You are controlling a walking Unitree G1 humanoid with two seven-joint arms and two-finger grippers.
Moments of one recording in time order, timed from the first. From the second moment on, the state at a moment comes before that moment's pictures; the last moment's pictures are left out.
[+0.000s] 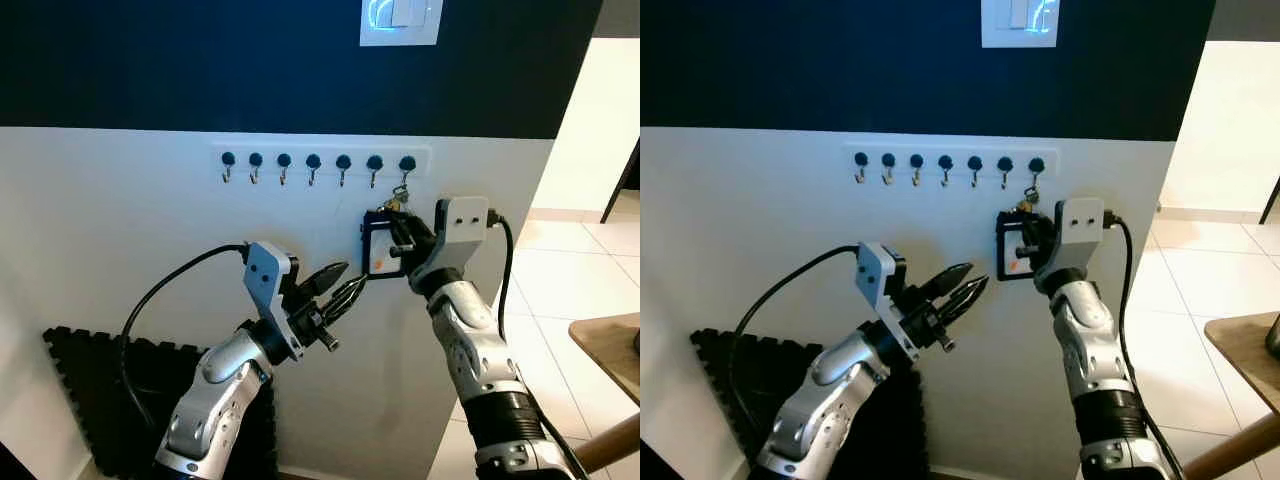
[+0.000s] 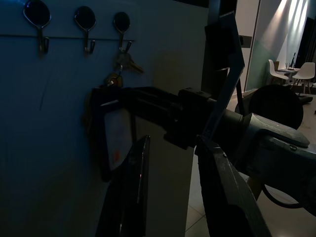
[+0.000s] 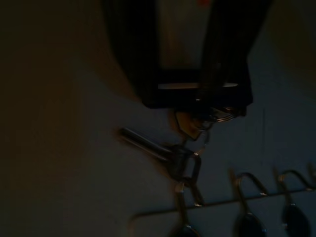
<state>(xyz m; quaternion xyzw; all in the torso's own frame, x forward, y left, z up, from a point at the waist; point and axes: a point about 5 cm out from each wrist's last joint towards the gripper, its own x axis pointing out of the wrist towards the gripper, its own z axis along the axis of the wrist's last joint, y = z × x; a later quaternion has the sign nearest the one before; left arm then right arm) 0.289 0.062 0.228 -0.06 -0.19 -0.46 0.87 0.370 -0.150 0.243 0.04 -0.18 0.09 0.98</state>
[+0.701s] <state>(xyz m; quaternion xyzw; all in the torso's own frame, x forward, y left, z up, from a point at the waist) 0.290 0.074 0.199 -0.07 -0.15 -0.43 0.89 0.302 -0.179 0.125 0.03 -0.07 0.04 1.00</state>
